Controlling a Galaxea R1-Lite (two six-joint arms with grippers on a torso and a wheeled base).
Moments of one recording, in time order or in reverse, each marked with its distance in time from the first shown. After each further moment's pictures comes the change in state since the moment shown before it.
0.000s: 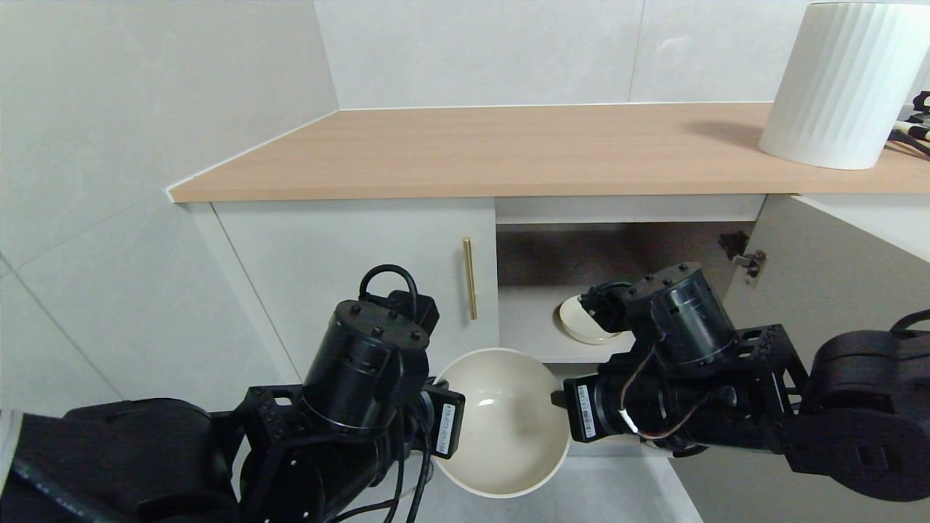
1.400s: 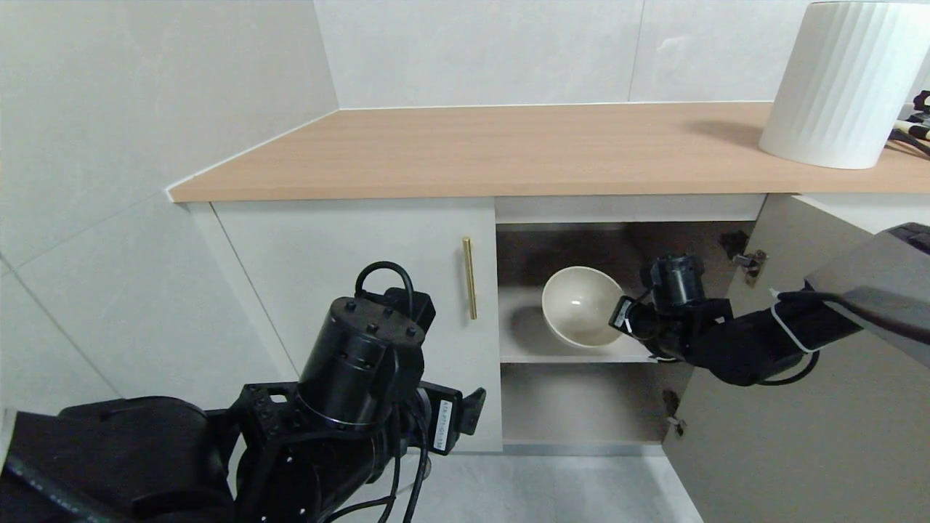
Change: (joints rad) left arm 0.004 -0.006 0.000 -0.002 0.000 0.000; right arm -0.423 0.414 -0.194 -0.341 -0.220 0.274
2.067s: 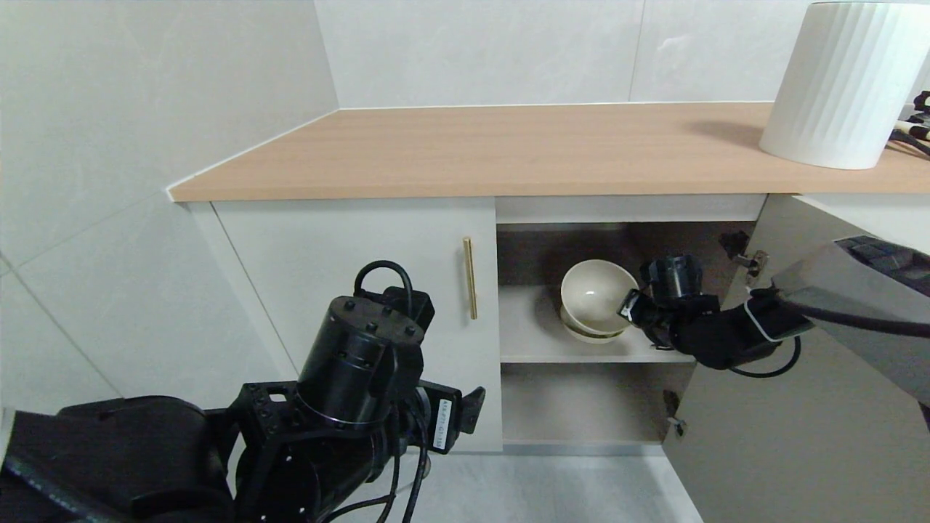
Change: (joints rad) left arm 0.003 0.001 -0.001 0.000 0.000 -0.001; right arm -0.085 0.149 -0.171 -0.001 -0.064 0.030
